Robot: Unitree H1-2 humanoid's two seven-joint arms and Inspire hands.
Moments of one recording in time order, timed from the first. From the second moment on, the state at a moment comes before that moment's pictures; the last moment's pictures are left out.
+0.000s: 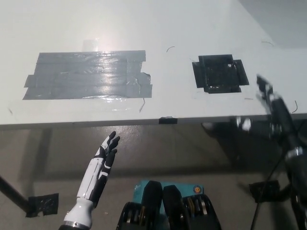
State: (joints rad) left_arm -0.05 0.07 -0.10 0.01 0.17 -0.16 -0.03; right_arm -0.29 -0.22 0.05 0.05 -0.10 0.17 0.01
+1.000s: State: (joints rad) left_arm 0.05 0.07 -0.10 0.00 0.16 -0.18 -0.03; right_arm 0.06 -0.17 0.16 -0.01 -0.12 -0.19 0.02
